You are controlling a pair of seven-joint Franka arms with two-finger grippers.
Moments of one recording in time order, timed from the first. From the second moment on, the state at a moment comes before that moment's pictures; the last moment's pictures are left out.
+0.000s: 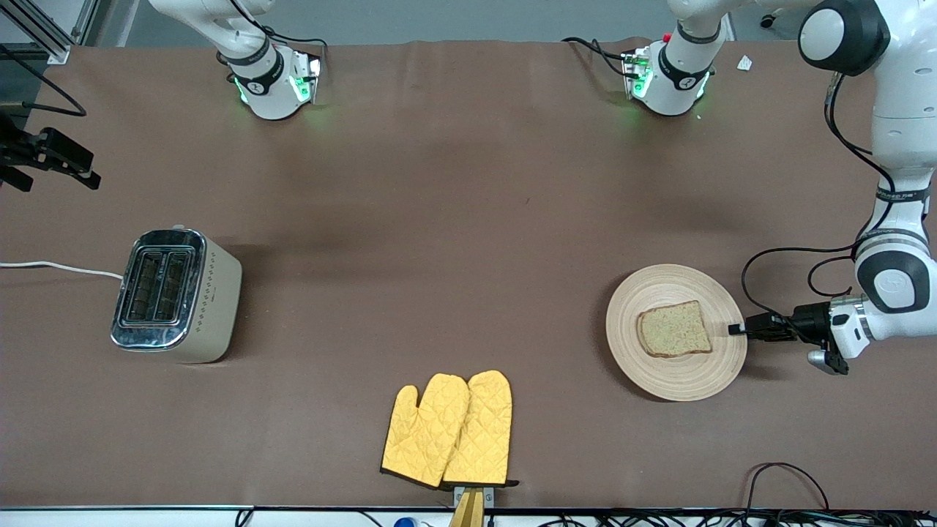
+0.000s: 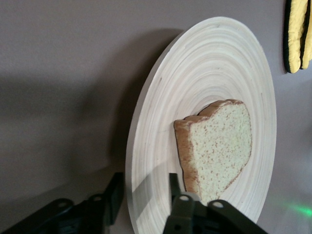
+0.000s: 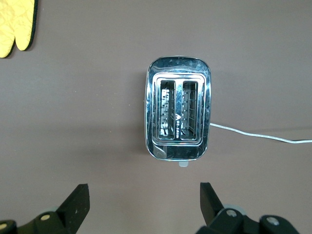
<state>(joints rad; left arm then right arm) 0.34 0.84 -0.07 -1.49 -0.69 1.94 0.80 0.02 -0.07 -0.06 -1.60 0.00 1.56 -0.07</state>
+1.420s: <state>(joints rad) 0.31 0.83 -0.36 -1.46 -0.80 1.84 0.62 0.02 -0.07 -0.06 -1.60 0.00 1.54 -0.07</state>
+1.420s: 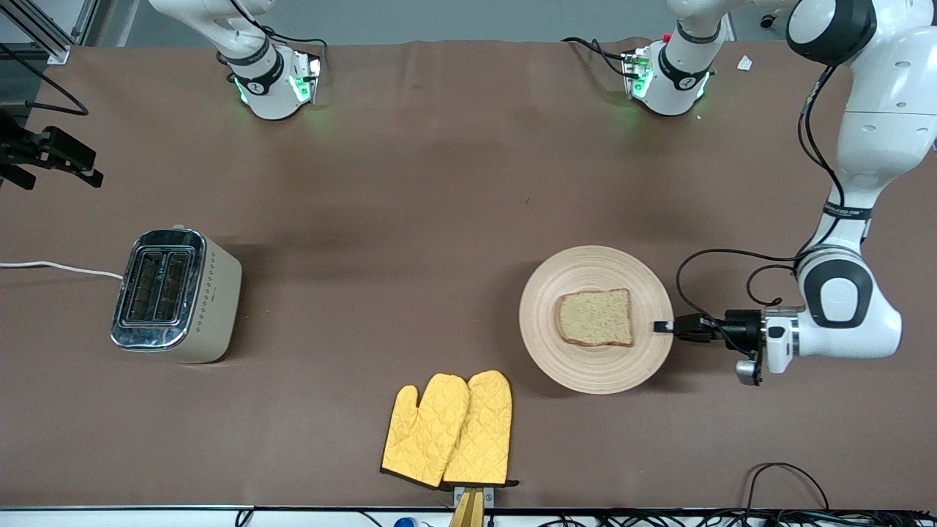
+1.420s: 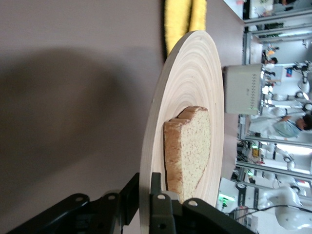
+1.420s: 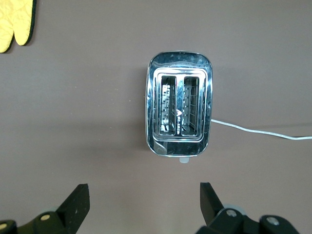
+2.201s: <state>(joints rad) 0.07 0.85 -0.46 -1.68 -0.99 2.27 0.75 0.02 -0.04 -0.06 -1.61 0.00 1.53 -0.07</state>
